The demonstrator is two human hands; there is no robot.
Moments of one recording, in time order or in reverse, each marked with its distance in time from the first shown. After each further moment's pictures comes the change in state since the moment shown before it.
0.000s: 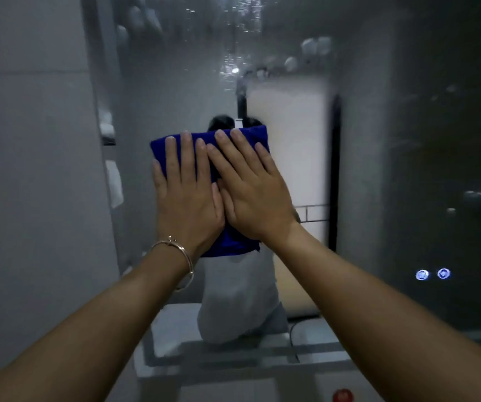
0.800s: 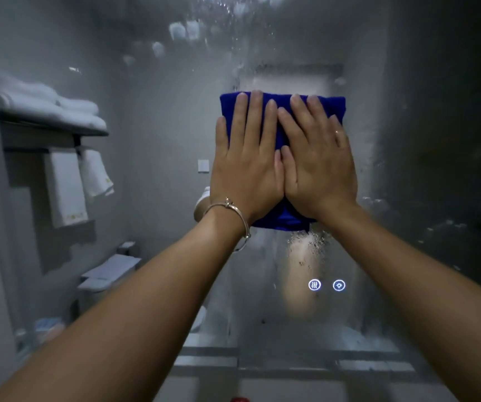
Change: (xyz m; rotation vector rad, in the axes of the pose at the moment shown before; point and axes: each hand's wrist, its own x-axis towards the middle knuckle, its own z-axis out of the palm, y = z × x) left_hand 0.049 0.241 0.043 0.055 0.134 0.137; right_hand -0.080 0.217 -0.083 -0.016 0.065 0.140
